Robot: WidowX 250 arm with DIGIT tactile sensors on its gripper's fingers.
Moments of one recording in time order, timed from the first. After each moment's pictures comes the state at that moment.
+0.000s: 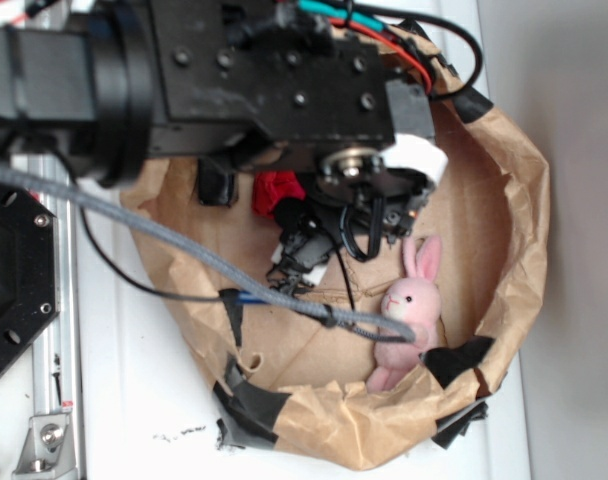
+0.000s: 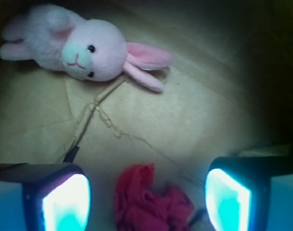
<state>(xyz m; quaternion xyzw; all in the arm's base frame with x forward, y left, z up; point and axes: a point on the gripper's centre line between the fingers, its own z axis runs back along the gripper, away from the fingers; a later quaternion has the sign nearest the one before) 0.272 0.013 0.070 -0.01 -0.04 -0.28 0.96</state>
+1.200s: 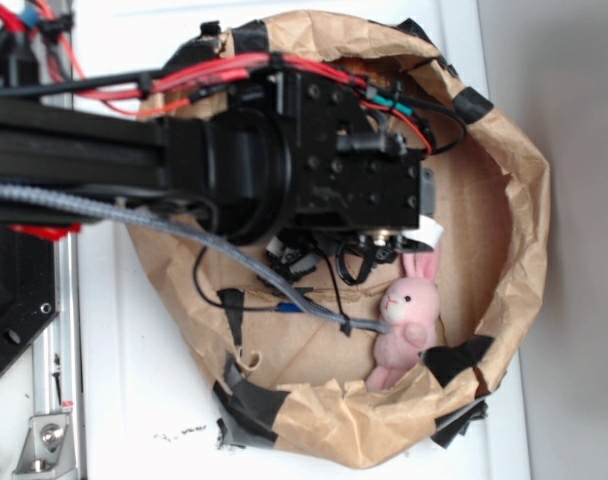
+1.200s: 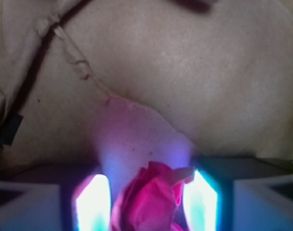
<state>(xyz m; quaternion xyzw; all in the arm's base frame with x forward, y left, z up) 0.255 0.019 0.015 0.03 0.07 -0.32 0.94</state>
